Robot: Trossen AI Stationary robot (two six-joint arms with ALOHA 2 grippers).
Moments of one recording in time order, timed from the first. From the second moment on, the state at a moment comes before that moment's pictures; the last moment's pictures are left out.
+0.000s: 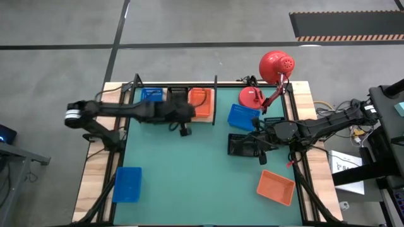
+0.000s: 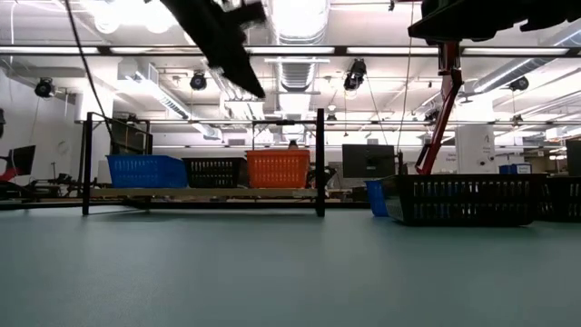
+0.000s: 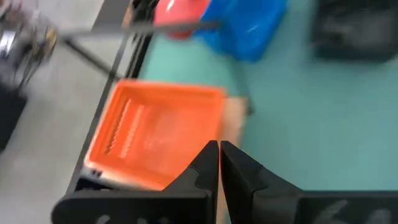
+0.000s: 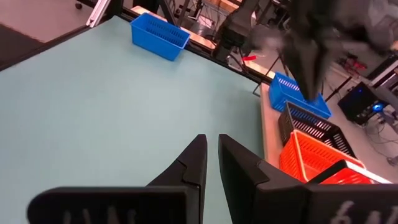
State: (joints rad) left arm 0.08 1.42 1.15 -0.47 -0.35 0.16; right arm 0.23 0.89 0.56 0.01 0.13 -0.36
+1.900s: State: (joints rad) left arm -0.18 0.90 0.66 0.07 -0.47 0.36; right arm 0.23 1.91 1.46 -1.12 0.32 1.02
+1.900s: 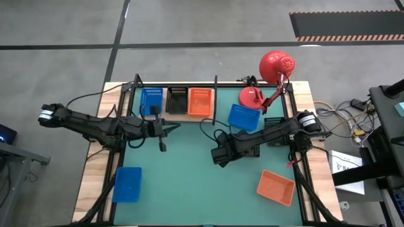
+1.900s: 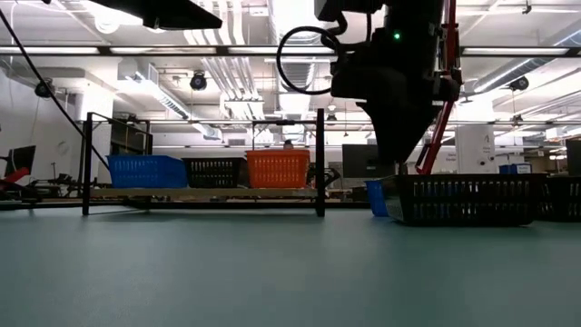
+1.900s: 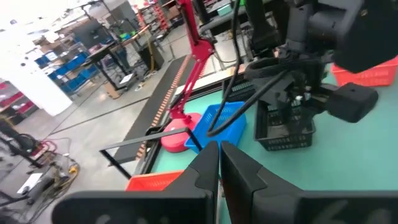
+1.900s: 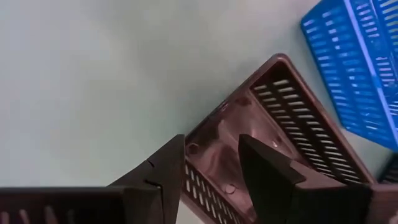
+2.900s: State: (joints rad) left arm -0.18 0.90 0.65 0.09 -0.56 0.40; right arm 0.24 1.99 1.45 -0.90 0.34 0.95
